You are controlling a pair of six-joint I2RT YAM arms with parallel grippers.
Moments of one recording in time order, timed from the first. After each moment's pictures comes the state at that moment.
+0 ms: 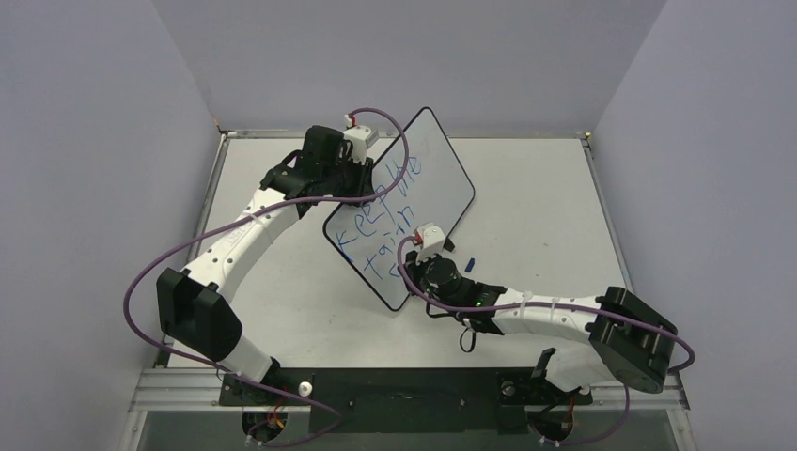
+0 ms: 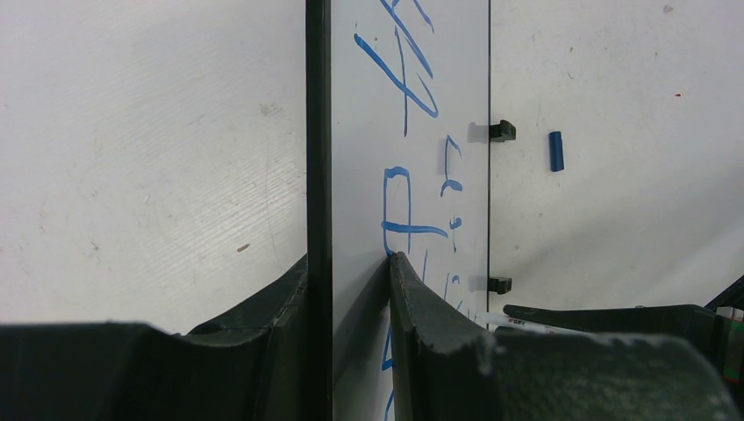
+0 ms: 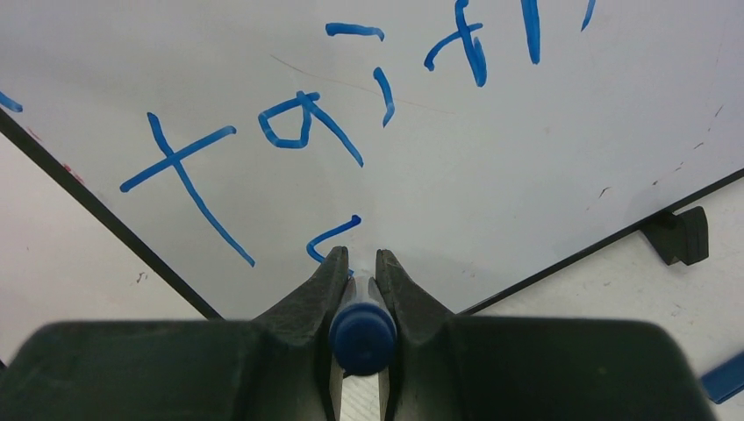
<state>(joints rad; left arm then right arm) -0.49 1.56 1.49 -0.62 0.18 -0.09 1.02 1.34 0.58 0.37 0.35 0.35</state>
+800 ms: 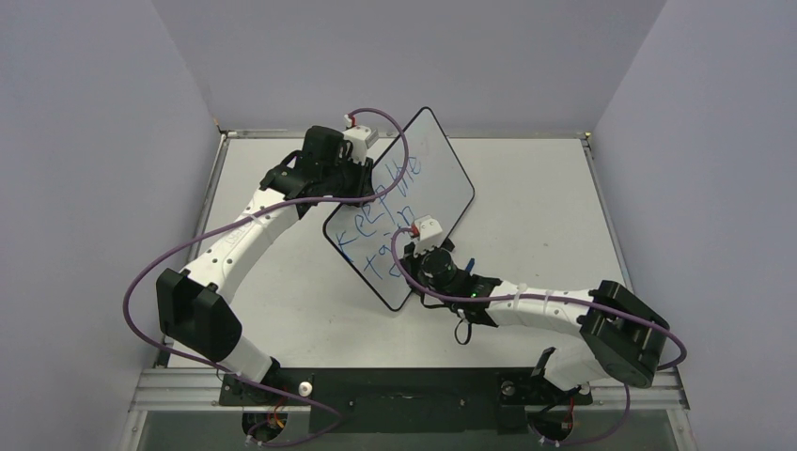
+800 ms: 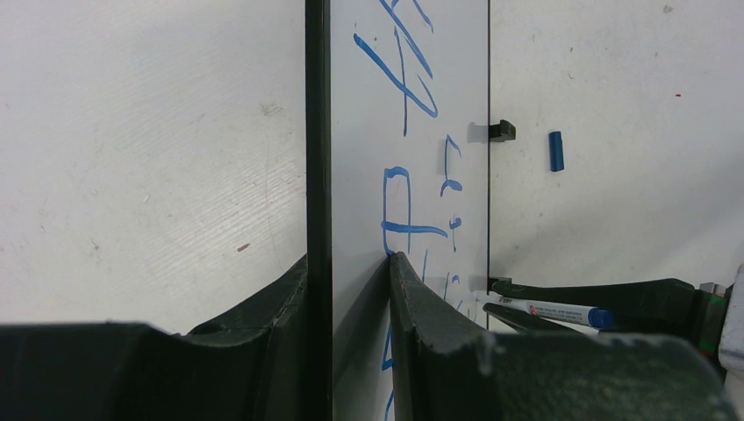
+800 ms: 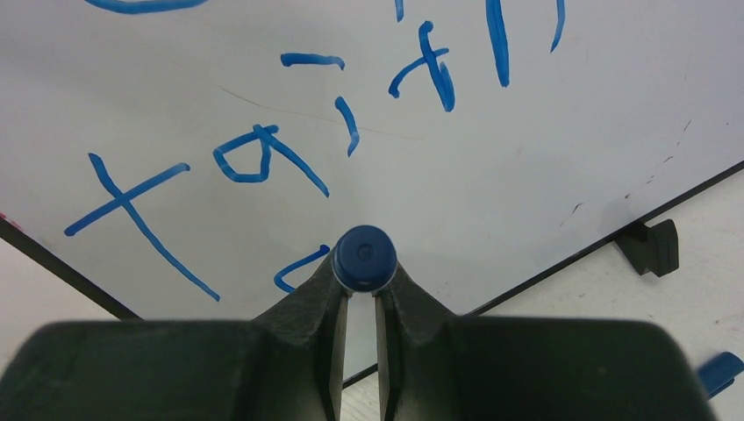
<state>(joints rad) -0.49 1.56 1.49 -0.62 0.18 -0.09 0.99 1.40 0.65 0.32 0.35 0.33</state>
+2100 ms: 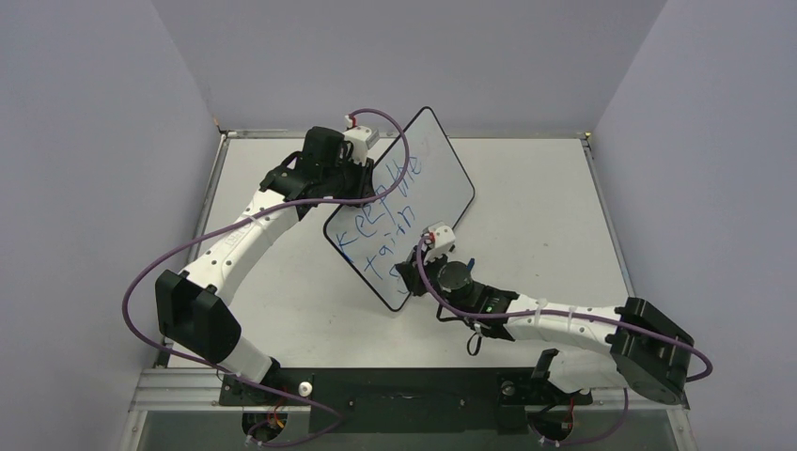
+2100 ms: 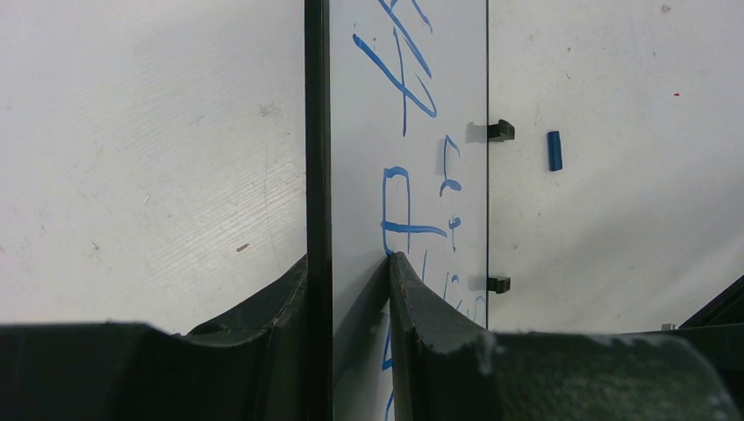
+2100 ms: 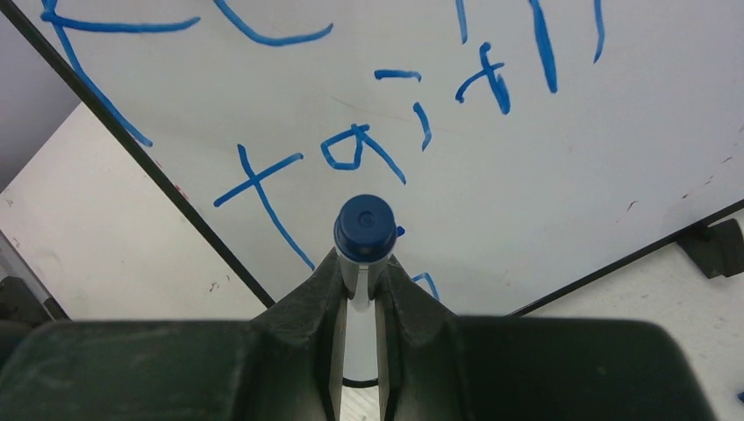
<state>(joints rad) -0.50 1.55 1.48 -0.62 0.17 -0.09 1.04 1.26 0.54 0.42 0.32 0.42</state>
